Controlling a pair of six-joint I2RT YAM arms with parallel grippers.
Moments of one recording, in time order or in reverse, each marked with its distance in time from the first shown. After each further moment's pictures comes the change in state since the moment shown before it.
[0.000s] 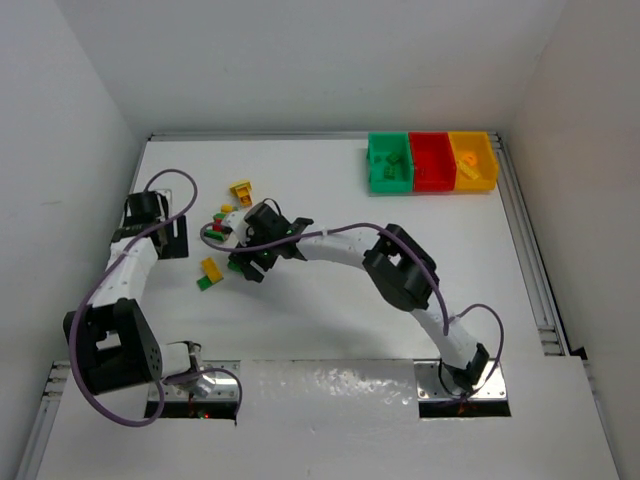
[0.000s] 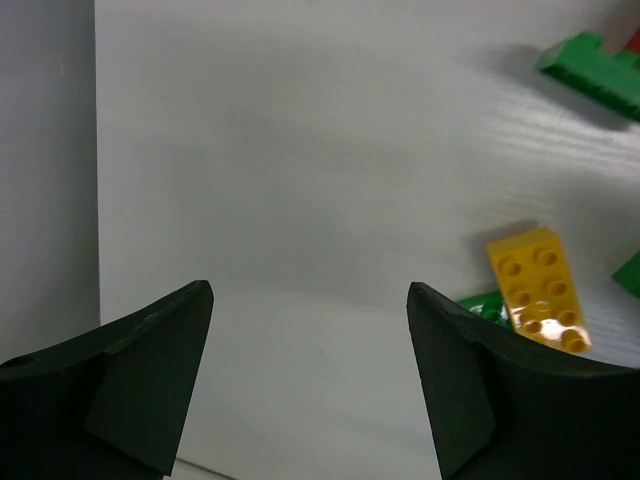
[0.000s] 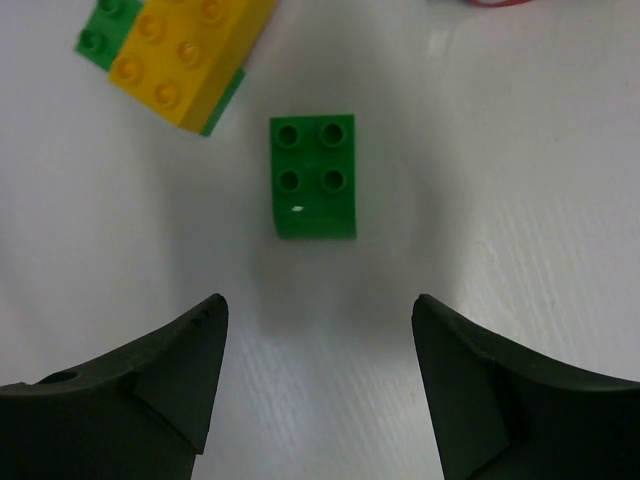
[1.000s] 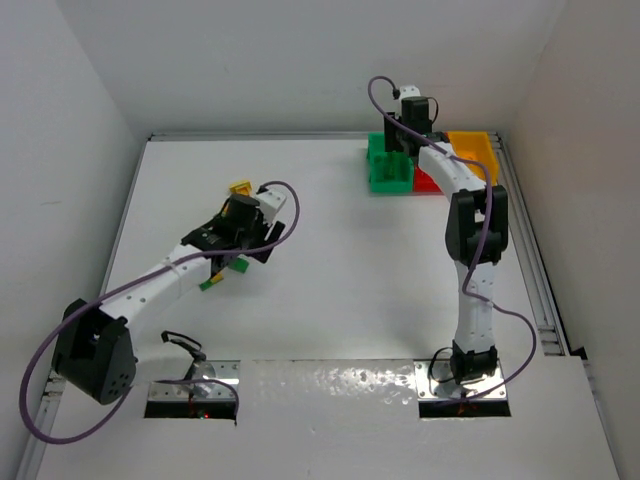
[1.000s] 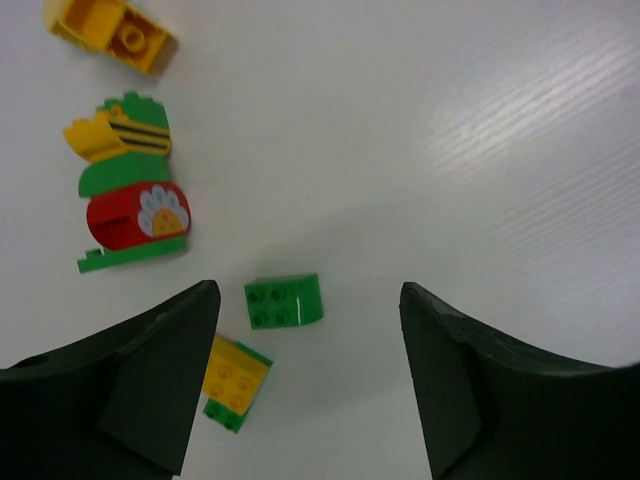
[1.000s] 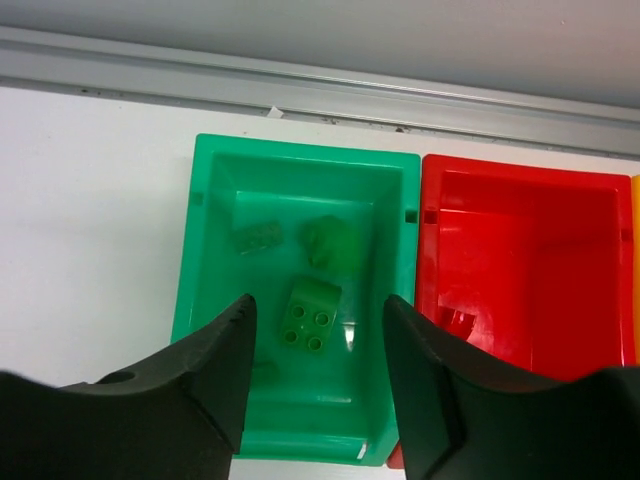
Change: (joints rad) left arm -0.745 -0.047 -0.001 0.161 -0.016 -0.007; right arm -0.779 -0.029 0.198 0.042 0.360 0.101
